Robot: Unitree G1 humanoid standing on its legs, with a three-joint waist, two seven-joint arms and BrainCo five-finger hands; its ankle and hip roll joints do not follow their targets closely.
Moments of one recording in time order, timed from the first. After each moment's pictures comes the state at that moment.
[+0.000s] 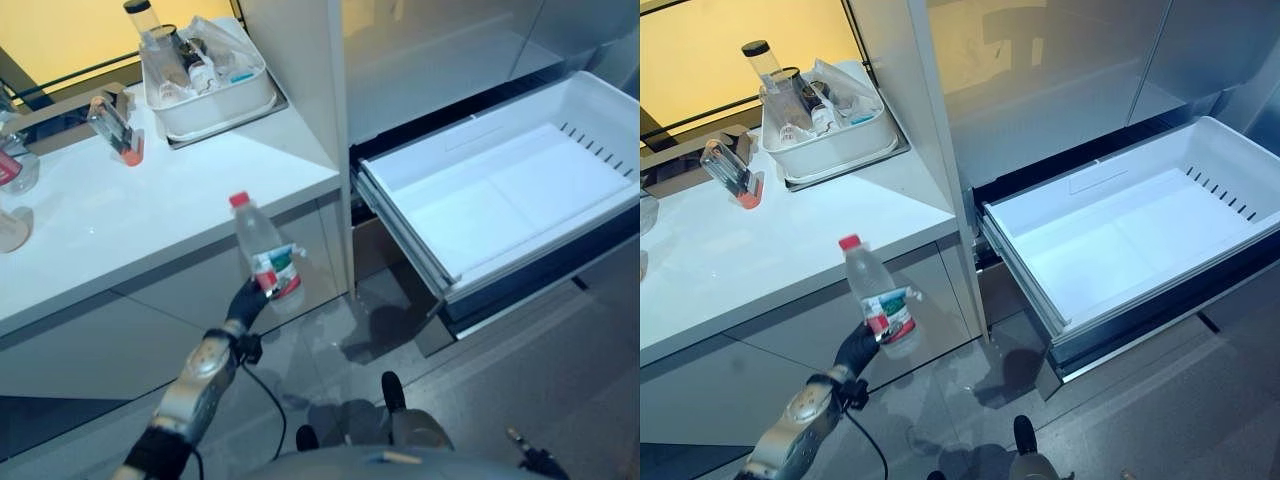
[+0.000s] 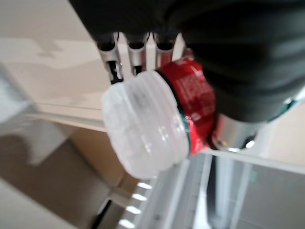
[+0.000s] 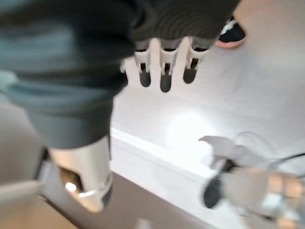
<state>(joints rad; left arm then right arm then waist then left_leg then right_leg) 0.09 0.44 -0.29 0.13 -0.53 -0.02 -0.04 0.12 -0.32 -0.31 1.18 0.65 -0.13 -0.09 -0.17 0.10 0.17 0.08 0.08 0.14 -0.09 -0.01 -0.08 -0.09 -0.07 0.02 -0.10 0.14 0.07</state>
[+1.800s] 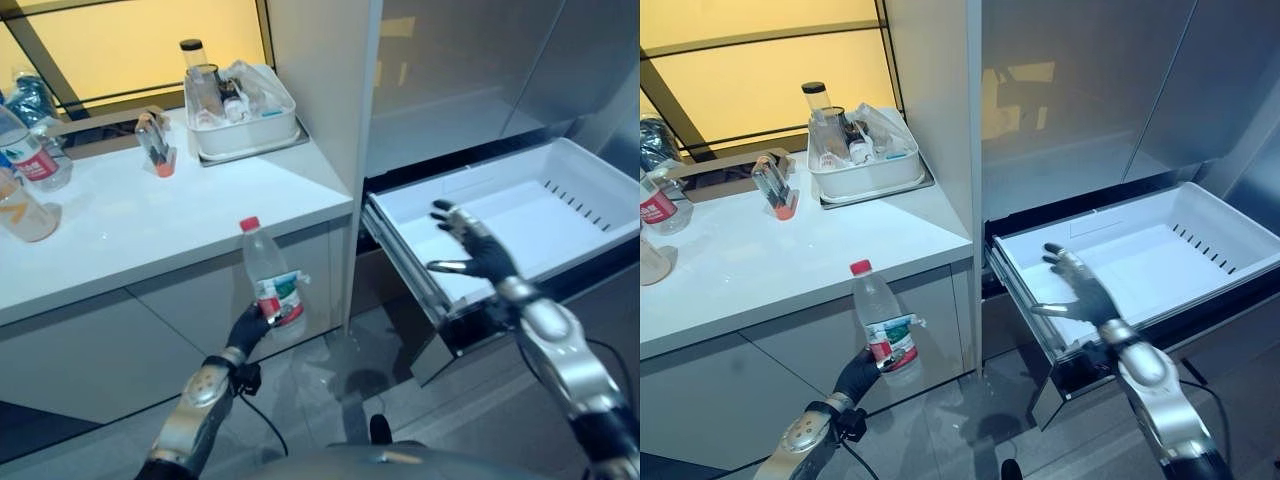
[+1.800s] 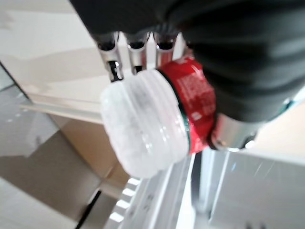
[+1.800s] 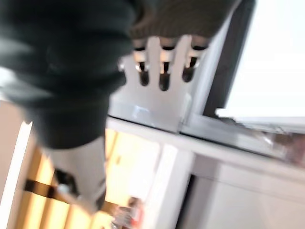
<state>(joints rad) 0.13 0.37 -0.32 0.17 -0.38 -0.03 -0.12 -0.10 -0.63 0.21 0.05 0.32 -0.10 0.15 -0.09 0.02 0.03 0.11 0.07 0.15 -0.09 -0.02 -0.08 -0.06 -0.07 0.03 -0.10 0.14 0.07</state>
